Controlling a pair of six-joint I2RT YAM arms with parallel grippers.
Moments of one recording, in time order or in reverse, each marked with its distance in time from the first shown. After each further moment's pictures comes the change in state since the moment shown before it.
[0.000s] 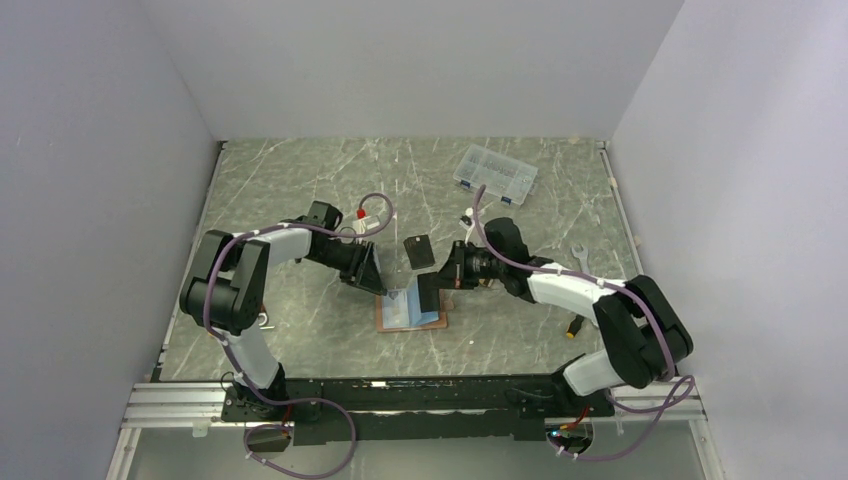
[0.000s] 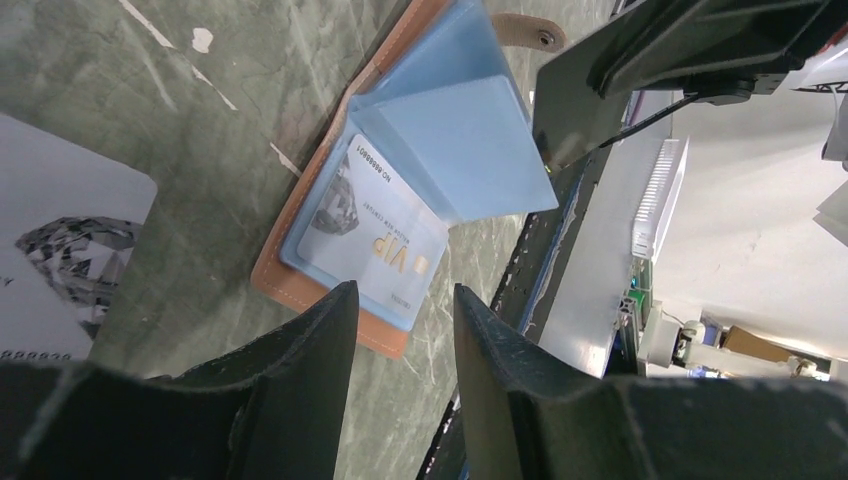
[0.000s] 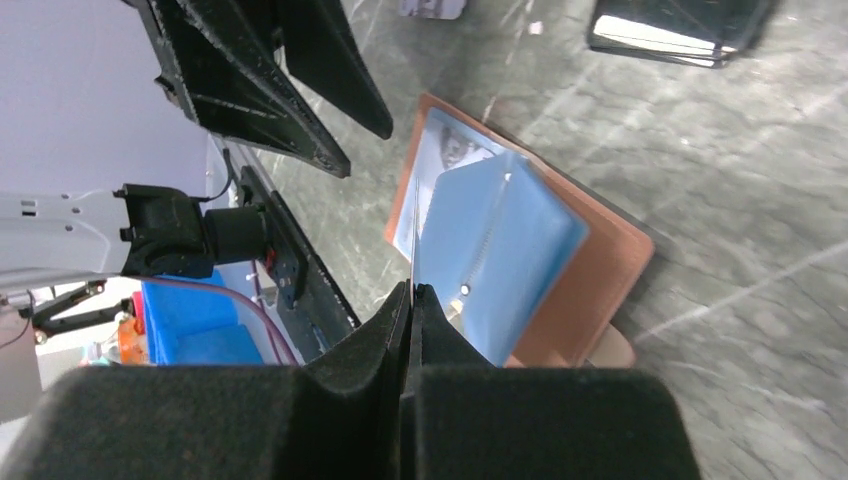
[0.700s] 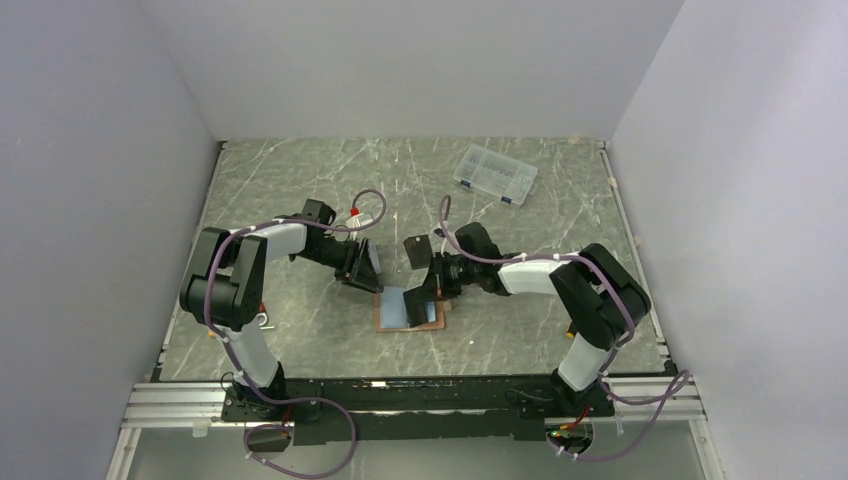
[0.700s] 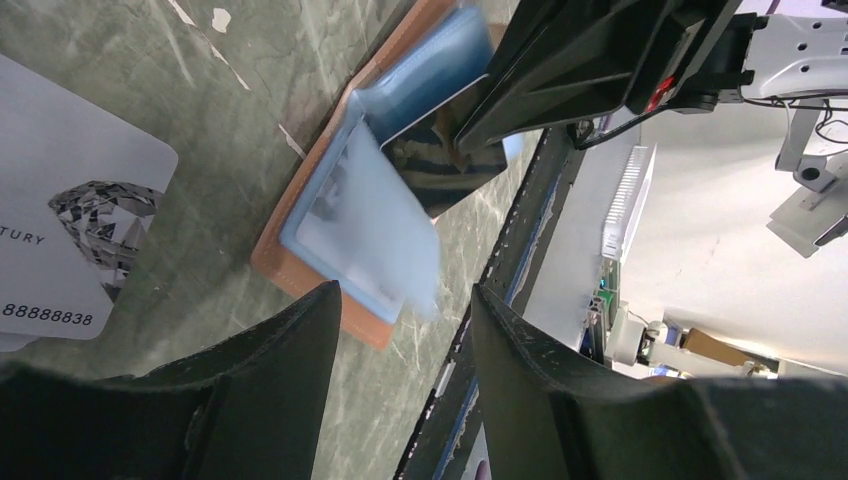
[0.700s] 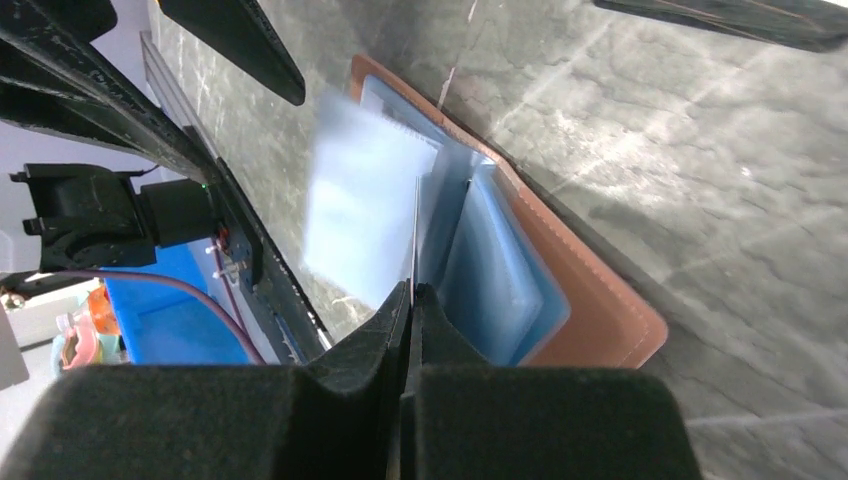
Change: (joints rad) left arm 0.048 0.022 0.034 -0.090 0.035 0.024; right arm 0.094 0.251 0.101 0.005 -0.010 -0.028
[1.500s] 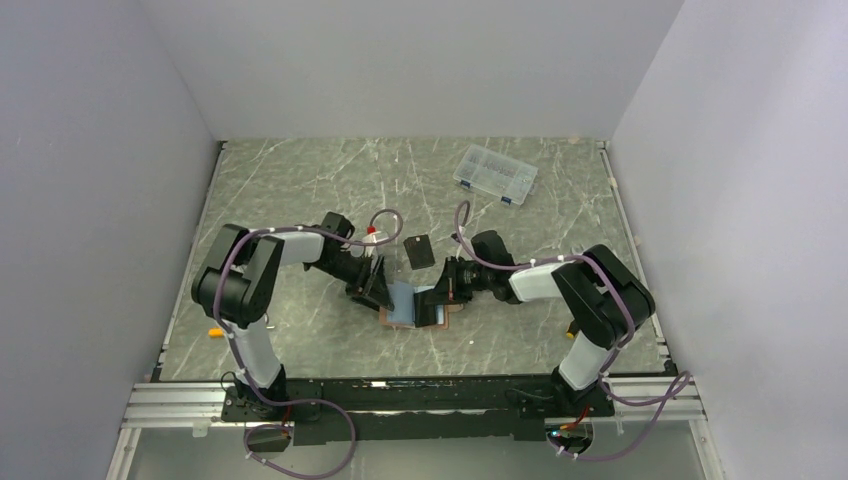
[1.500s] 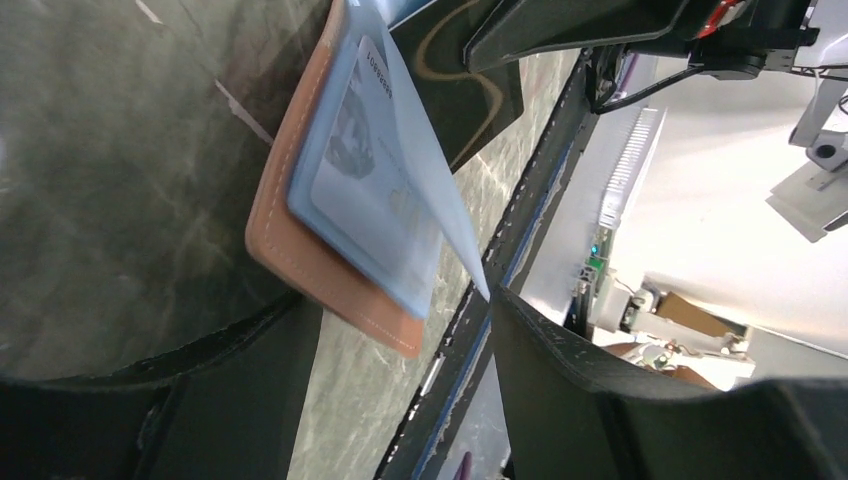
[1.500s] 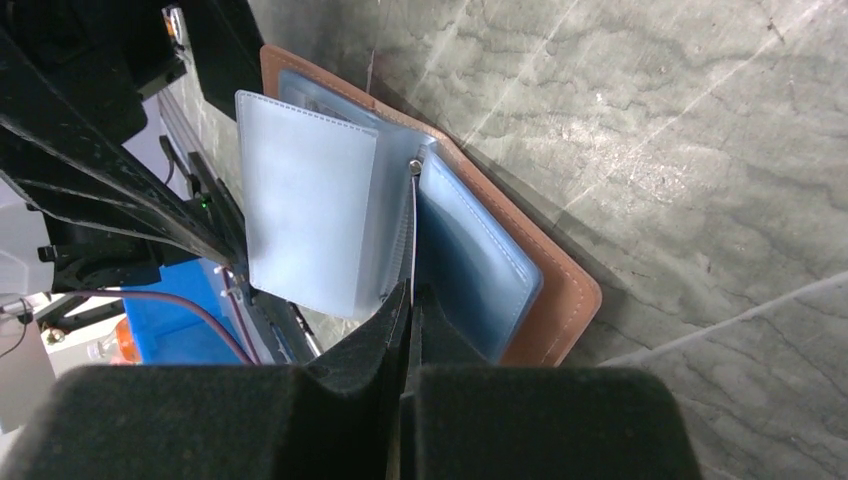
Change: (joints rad) left arm -0.103 0.031 -0.050 0.039 -0.043 -0.066; right arm -0.059 0.011 -0.119 0.143 -0.013 0.055
